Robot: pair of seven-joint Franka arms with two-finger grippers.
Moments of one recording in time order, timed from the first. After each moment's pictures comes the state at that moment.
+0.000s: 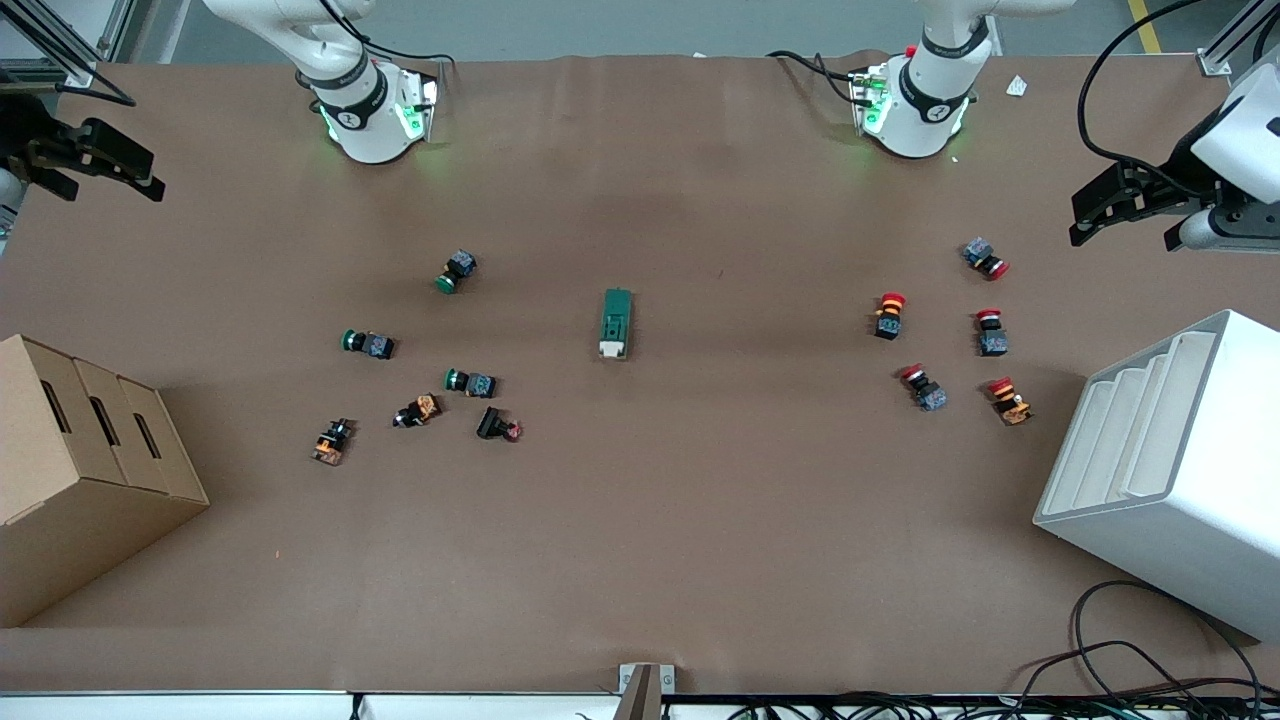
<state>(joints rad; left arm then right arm) -0.11 -0.05 0.01 -1.58 0.00 1.54 -0.02 0.00 -0.18 -0.03 -1.69 0.02 1.44 0.01</state>
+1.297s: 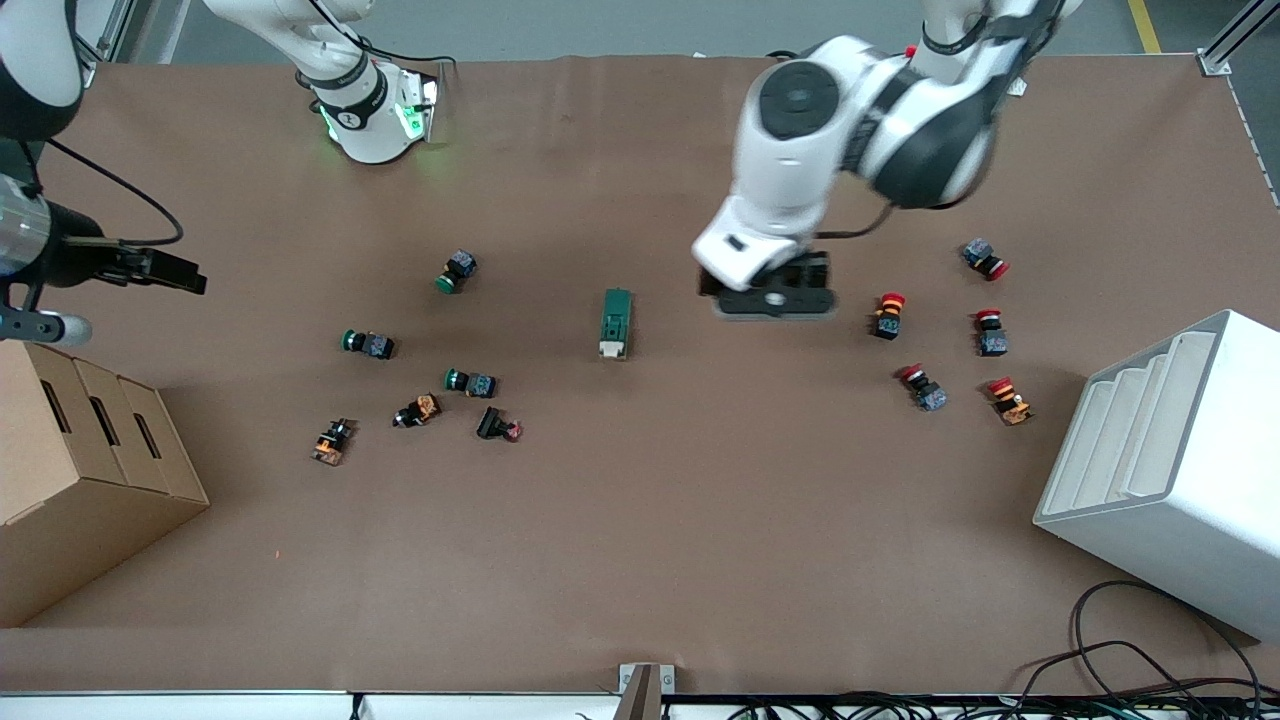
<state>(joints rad) -0.40 0.30 -0.38 -1.69 0.22 1.96 -0.82 0.02 0.09 -0.02 -1.59 0.03 1.48 0.20</state>
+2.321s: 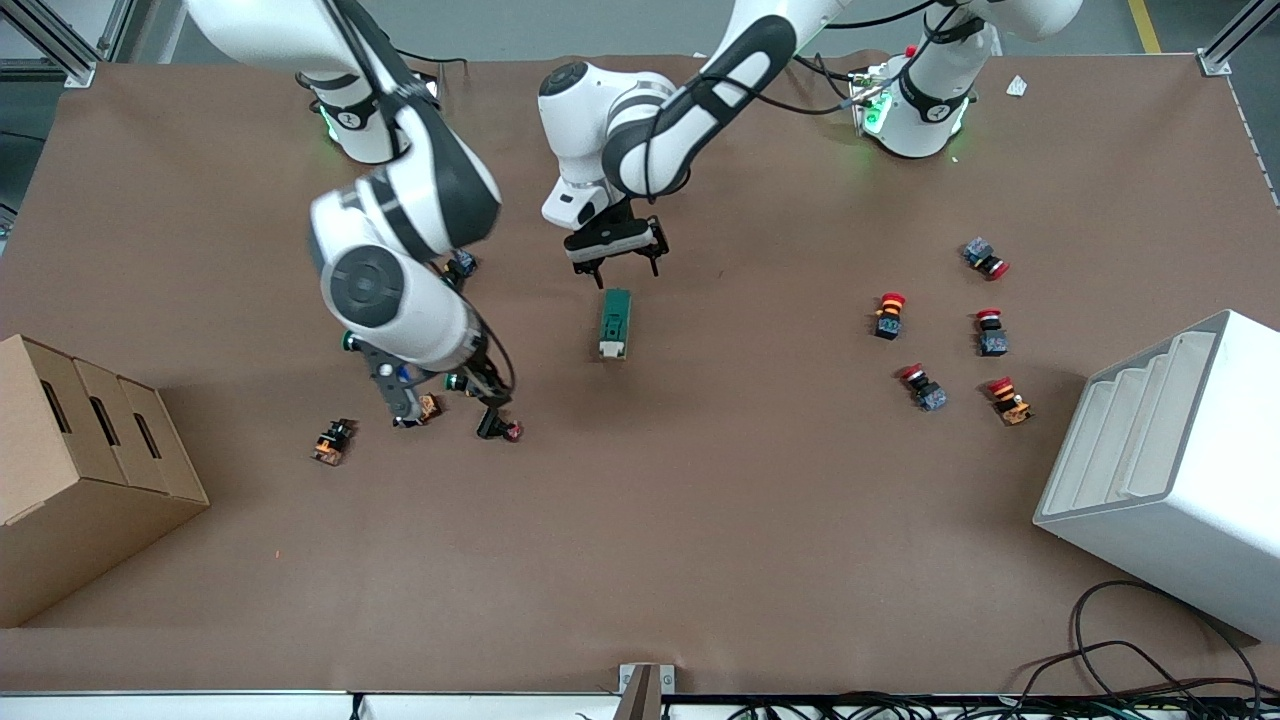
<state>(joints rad) -0.80 0.63 -0.38 -1.71 0.77 2.14 -1.75 0.50 0.47 -0.01 -1.58 0.12 1.94 1.55</state>
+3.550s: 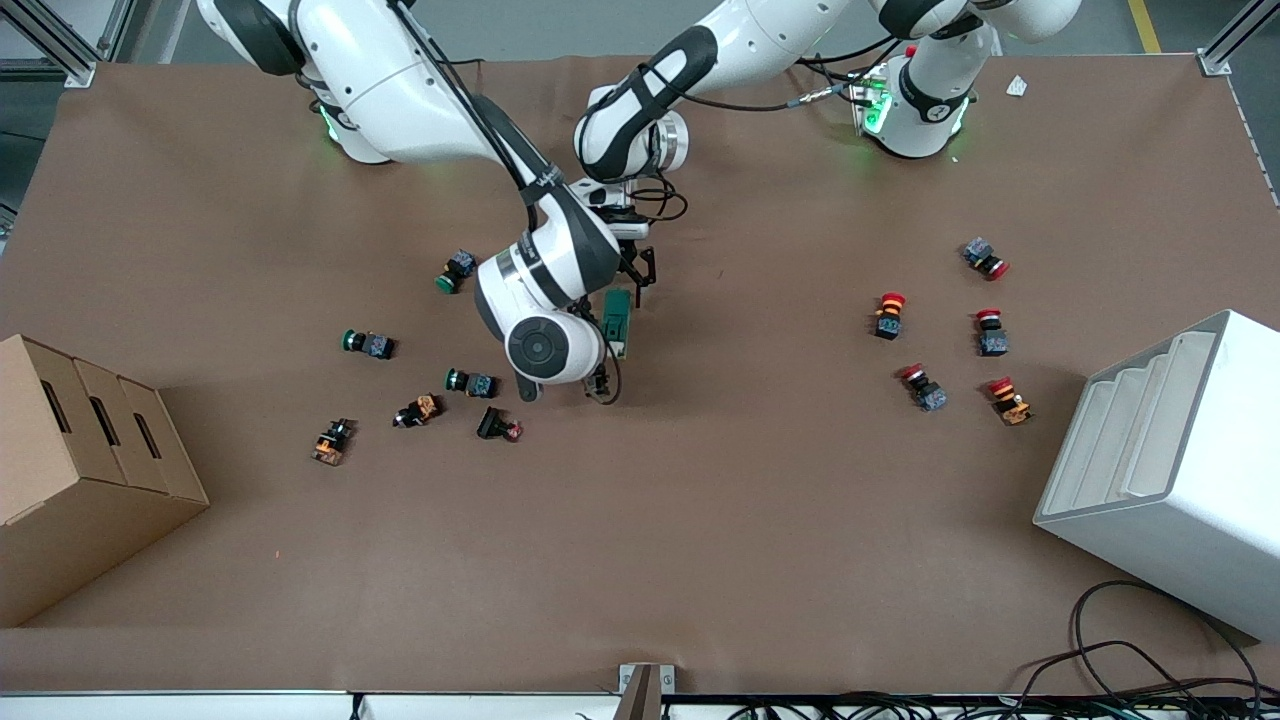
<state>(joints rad) -0.85 0.77 -0.37 -1.83 1.66 2.21 -2.36 0.66 0.78 -0.01 -1.46 0.33 2.00 1.87</state>
